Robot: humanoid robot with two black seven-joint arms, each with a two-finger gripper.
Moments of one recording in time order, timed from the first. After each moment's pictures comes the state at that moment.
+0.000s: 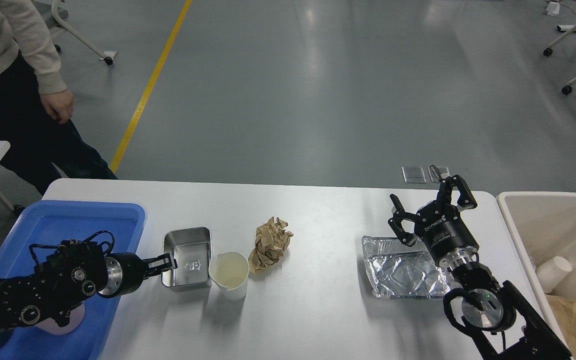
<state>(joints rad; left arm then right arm) -0.70 0.51 -0.11 -1.00 1.02 -0.20 0.06 0.13 -0.08 1.36 1.26 -0.38 0.24 0.14</state>
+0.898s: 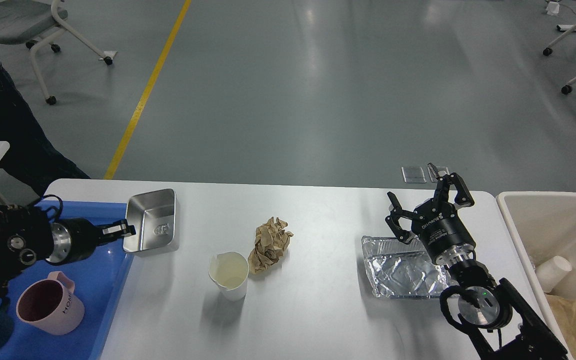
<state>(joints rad) -0.82 0.81 -0.11 -1.17 1.01 -0.25 0.02 0.14 -0.07 1.36 1.26 -0.38 0.23 0.14</state>
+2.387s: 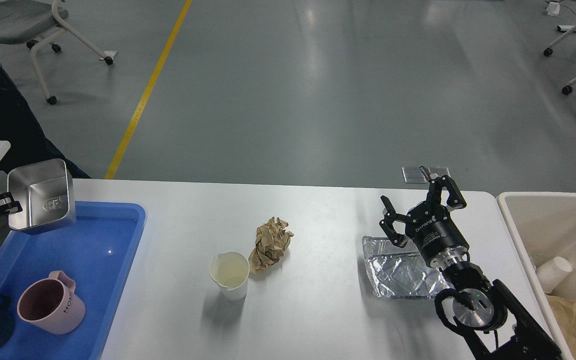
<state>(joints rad) -0.83 0.98 -0.12 -0.96 1.00 -0.31 -0.04 0.14 -0.06 1.33 1.25 -0.40 0.22 0.14</state>
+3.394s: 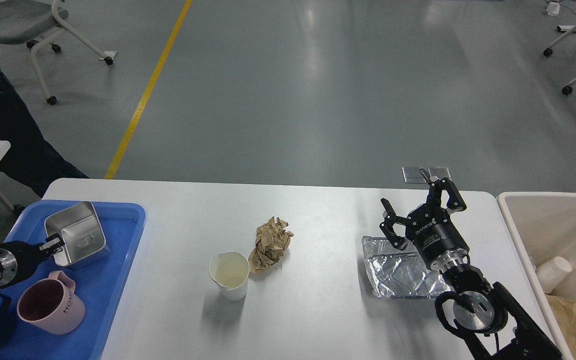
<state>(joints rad) -0.68 0.61 -0.13 -0.56 0.85 -0.20 -0.05 0.13 -0.06 1.33 1.25 -0.40 0.22 0.14</state>
